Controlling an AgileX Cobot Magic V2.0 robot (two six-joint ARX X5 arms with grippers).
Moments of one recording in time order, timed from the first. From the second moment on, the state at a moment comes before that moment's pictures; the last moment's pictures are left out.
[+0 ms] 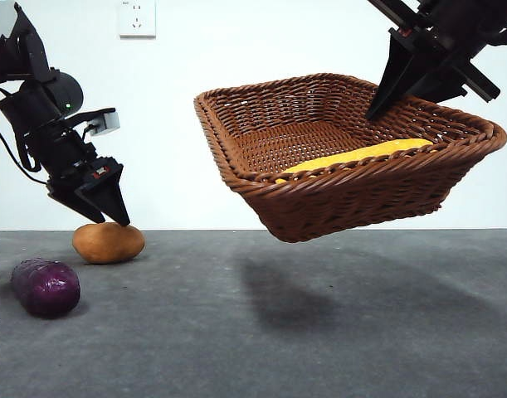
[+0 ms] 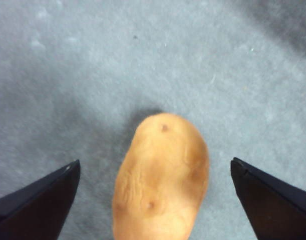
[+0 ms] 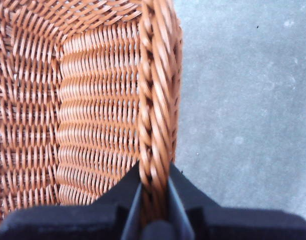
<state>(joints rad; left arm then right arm) -0.03 2.12 1.72 -0.68 0.41 0.67 0.28 1.38 1.11 -0.49 -0.41 0.12</state>
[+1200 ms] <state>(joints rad) -0.16 1.70 1.73 -0.96 0.58 0.49 0.28 1.55 1.11 -0.49 -0.43 0.18</state>
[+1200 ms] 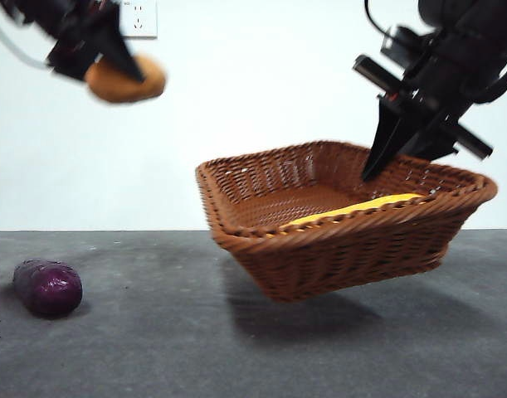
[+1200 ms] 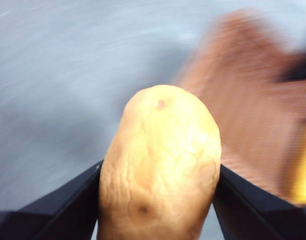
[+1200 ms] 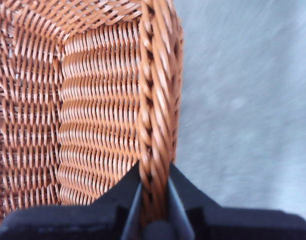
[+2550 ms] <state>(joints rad) -0.70 1.87 1.73 -1.04 0.35 0.26 0.31 1.47 1.11 -0.43 -0.51 0.26</state>
